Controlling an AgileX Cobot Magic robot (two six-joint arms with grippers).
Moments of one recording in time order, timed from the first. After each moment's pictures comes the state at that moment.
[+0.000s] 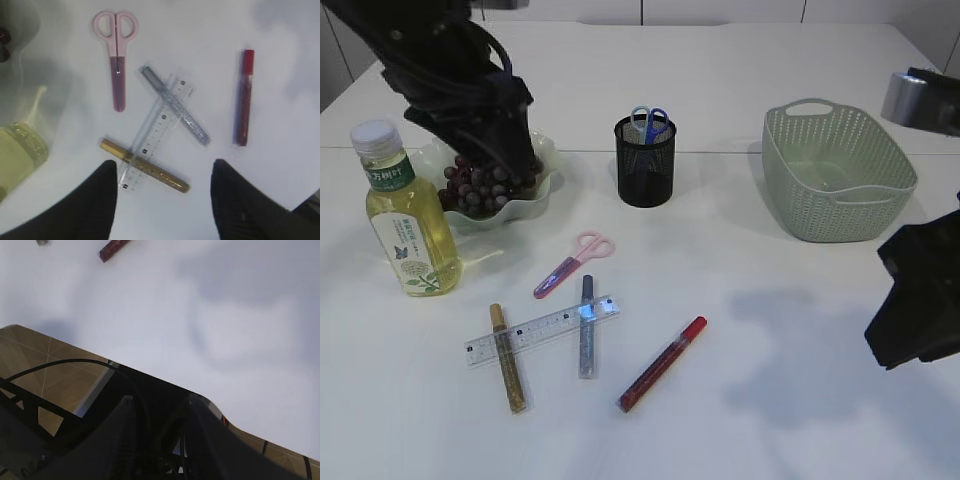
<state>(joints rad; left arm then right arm) -0.42 1.82 -1.69 -0.22 1.24 0.20 0.38 1.20 -1.01 0.30 1.24 0.06</state>
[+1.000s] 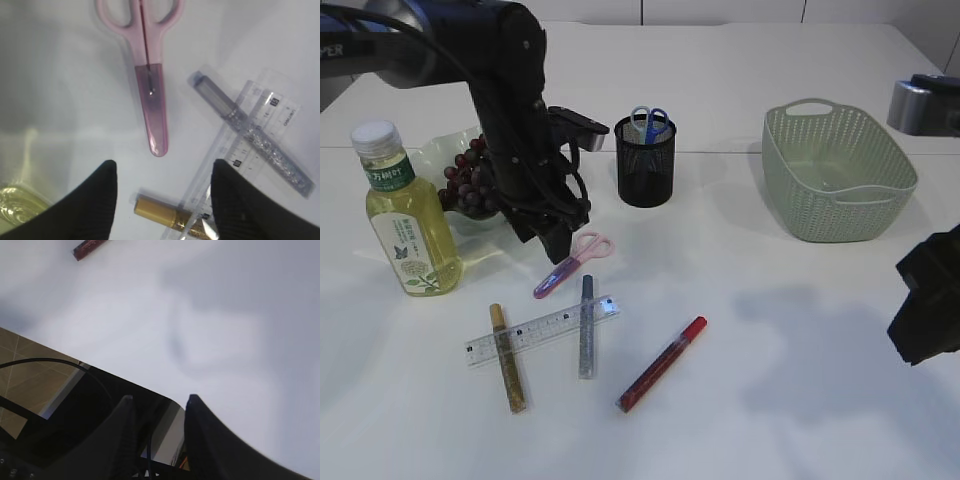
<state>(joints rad) -0.47 2.26 -1.89 -0.04 1.22 0.24 0.38 1.20 -1.01 0.21 1.24 0.02</state>
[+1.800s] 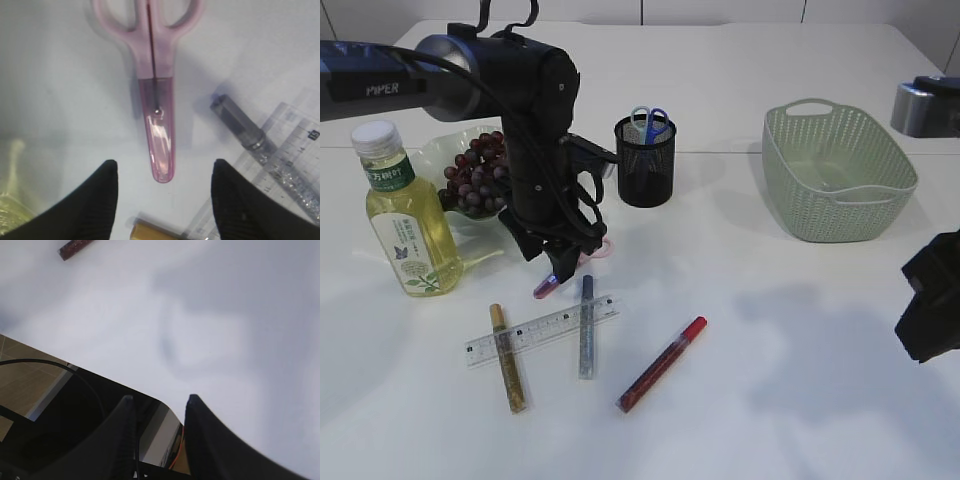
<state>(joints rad) -0.51 2.35 -1.93 0.07 1.22 0.11 0.38 1.20 -1.01 0.18 1.24 0.01</state>
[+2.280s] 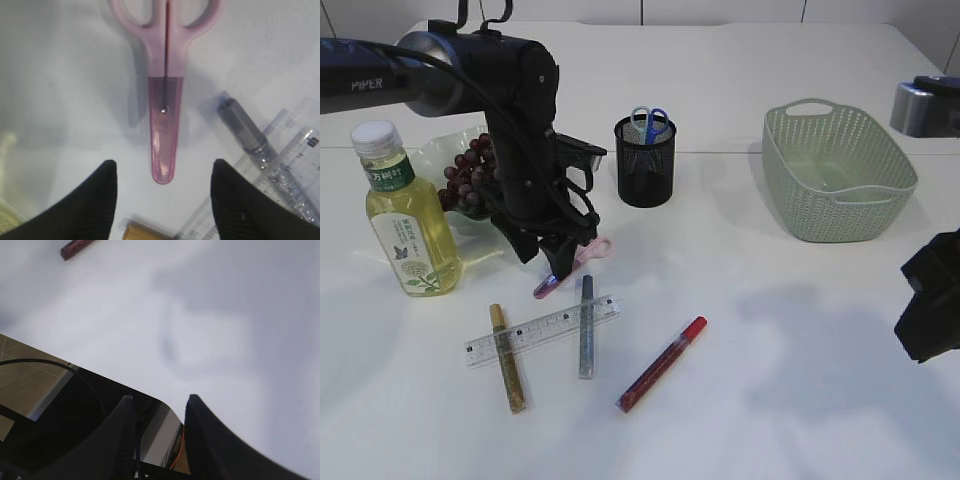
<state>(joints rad) -0.47 2.36 -1.93 -0.01 1.22 0.10 0.38 1.20 -1.01 0.18 1.24 0.01</state>
